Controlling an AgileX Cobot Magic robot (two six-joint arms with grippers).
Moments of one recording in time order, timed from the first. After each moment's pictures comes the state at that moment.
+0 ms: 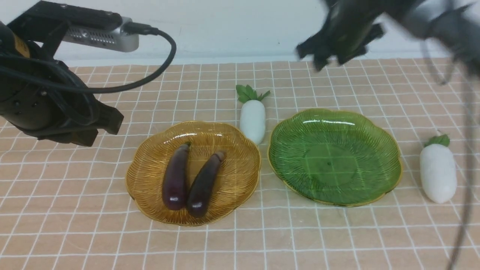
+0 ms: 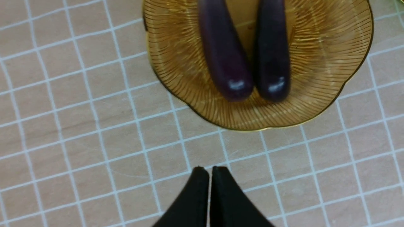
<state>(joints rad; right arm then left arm) 0.24 2.05 -2.09 0.07 1.25 0.03 -0.32 1.36 -1.36 0.00 1.23 -0.07</state>
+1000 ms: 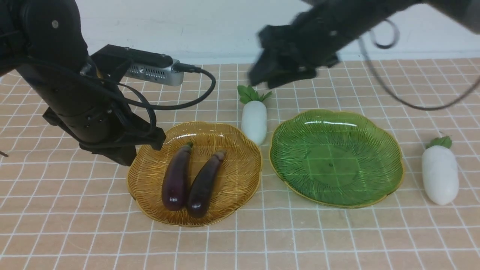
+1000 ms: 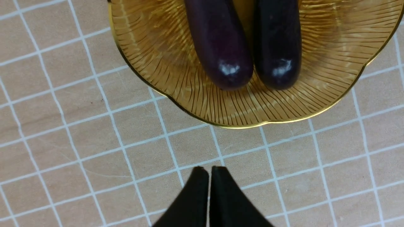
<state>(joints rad) 0.48 1.81 -2.00 0.58 1.25 -0.14 -0.33 1.52 -1.36 -0.02 1.23 -0.05</state>
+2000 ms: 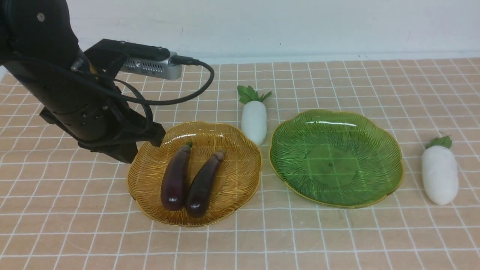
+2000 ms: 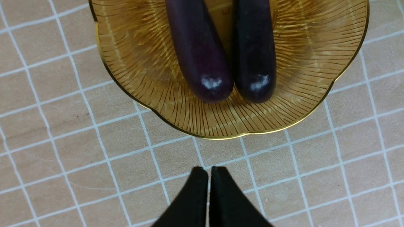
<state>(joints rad) -0.17 1.99 -1.50 0.20 1.16 0.06 -0.33 1.49 -1.36 -0.06 1.20 -0.05</state>
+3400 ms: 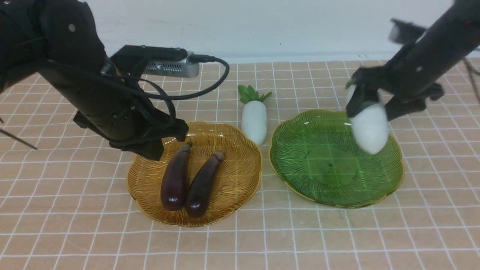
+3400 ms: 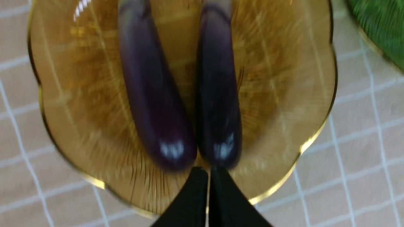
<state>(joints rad) 0.15 2.02 -1.69 0.32 1.23 -0.03 -0.33 1.67 -1.46 -0.16 1.09 -0.05</state>
